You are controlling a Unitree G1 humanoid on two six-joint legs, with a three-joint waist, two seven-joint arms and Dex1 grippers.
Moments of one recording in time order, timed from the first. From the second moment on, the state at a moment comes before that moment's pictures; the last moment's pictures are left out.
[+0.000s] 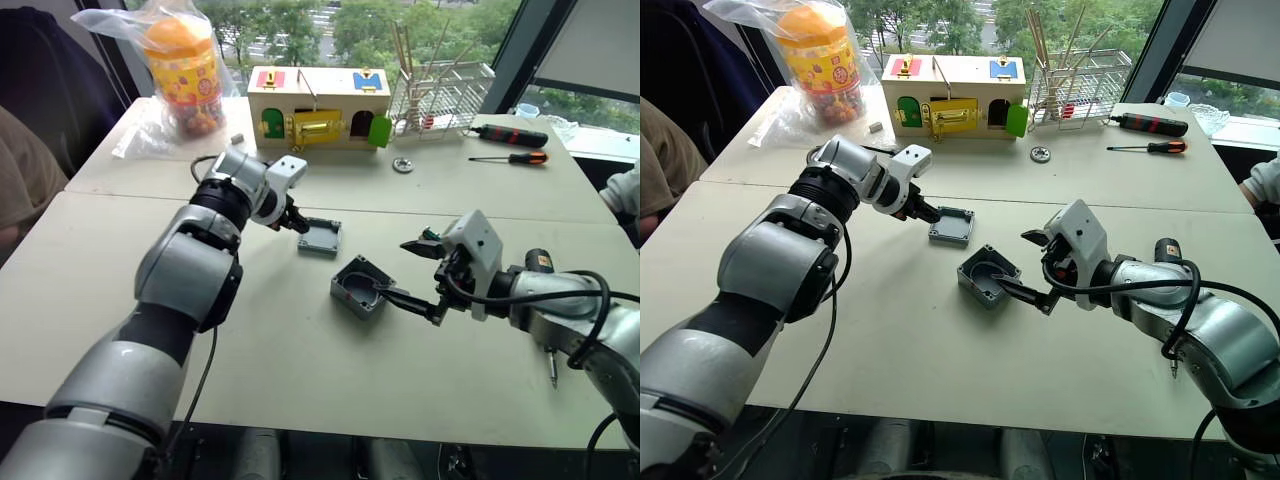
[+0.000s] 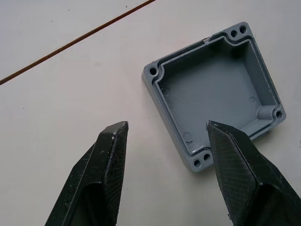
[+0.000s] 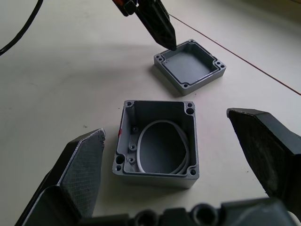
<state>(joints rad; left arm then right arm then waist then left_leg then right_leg) -1.47 0.21 -0.28 1.24 0.01 0.92 -0.79 -0.25 -0.91 -0.02 -0.67 0.73 0.85 0.47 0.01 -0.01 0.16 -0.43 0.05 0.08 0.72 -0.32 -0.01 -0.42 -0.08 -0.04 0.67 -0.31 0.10</state>
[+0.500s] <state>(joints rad) -1.46 0.14 -0.27 1.30 0.12 0.80 -0.77 -0.15 -0.84 -0.13 -0.73 0.71 0.87 0.42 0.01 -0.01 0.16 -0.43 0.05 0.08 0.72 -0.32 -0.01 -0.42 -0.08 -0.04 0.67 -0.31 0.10</state>
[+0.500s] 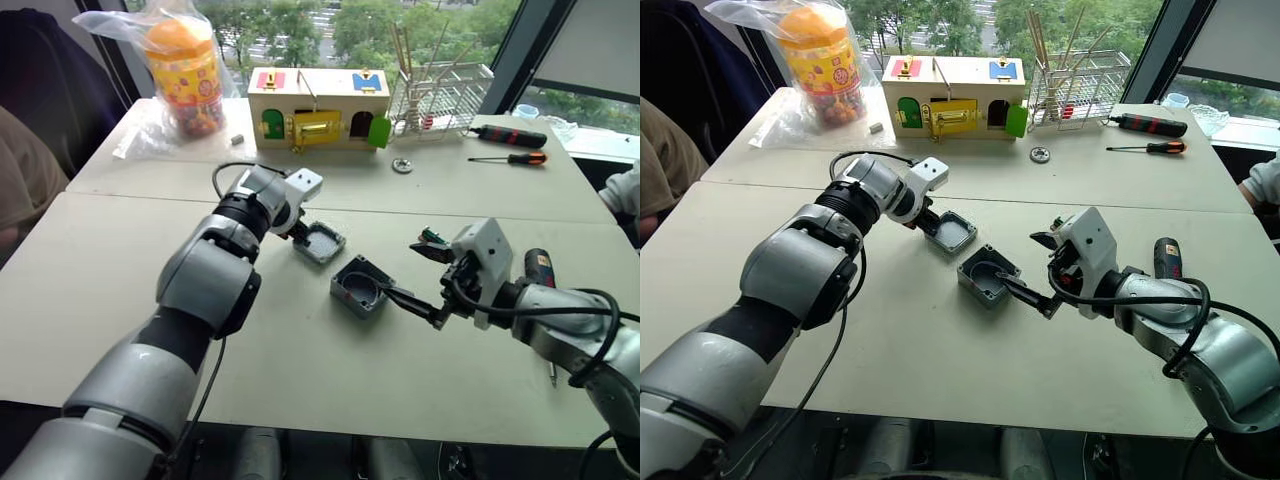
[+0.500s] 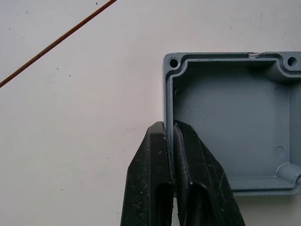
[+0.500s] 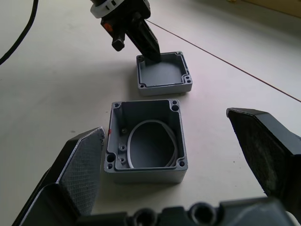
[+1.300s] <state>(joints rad) -1.11 0.22 -0.01 0.55 -0.05 0.67 -0.57 -0.55 -0.33 -0.26 -0.31 0.99 0.99 0.06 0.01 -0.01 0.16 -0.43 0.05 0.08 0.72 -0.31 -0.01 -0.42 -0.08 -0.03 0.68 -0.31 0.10</state>
